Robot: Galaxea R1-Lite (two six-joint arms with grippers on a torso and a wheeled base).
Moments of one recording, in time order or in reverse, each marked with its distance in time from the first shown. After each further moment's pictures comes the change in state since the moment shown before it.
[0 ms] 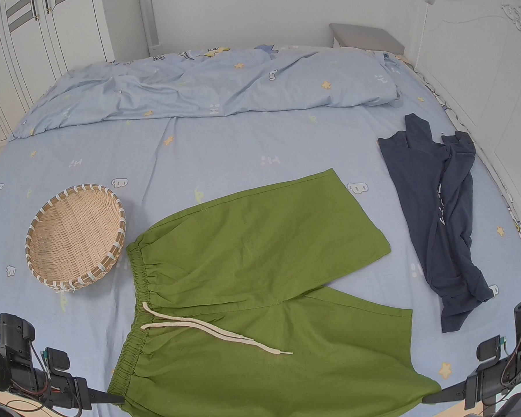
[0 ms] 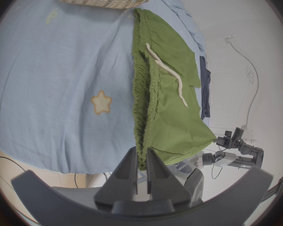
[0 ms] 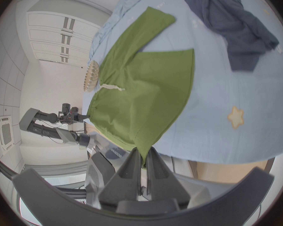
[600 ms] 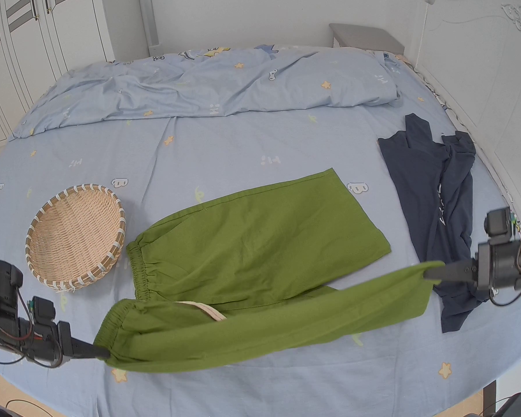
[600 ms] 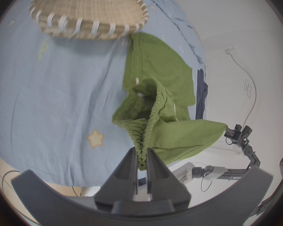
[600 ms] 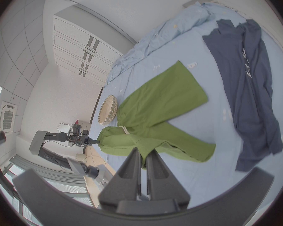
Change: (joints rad) left arm -0.014 -0.023 -0.364 0.309 -0.002 -0.112; right arm -0.024 0.151 -0.621 0.130 -0.006 0.021
